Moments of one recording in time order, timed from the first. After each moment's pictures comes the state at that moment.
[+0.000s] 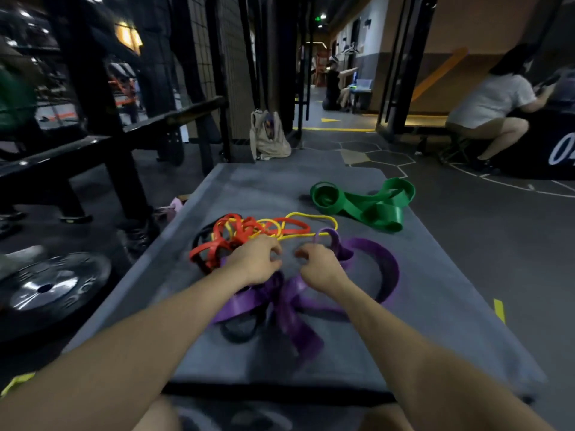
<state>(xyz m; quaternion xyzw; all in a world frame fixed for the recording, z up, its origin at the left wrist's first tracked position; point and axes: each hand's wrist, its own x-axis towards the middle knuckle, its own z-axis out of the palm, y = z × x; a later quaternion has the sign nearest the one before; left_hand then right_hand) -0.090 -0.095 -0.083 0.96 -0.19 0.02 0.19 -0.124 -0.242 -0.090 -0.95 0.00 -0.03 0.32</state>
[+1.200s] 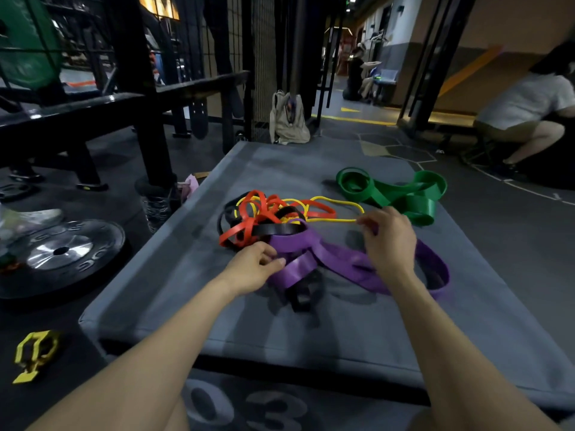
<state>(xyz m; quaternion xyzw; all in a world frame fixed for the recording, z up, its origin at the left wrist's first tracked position) -0.112 -0.044 -0.141 0.87 -0.07 -0.05 0.49 -0.127 -0.270 -0.090 -0.92 0.04 -0.33 0.21</state>
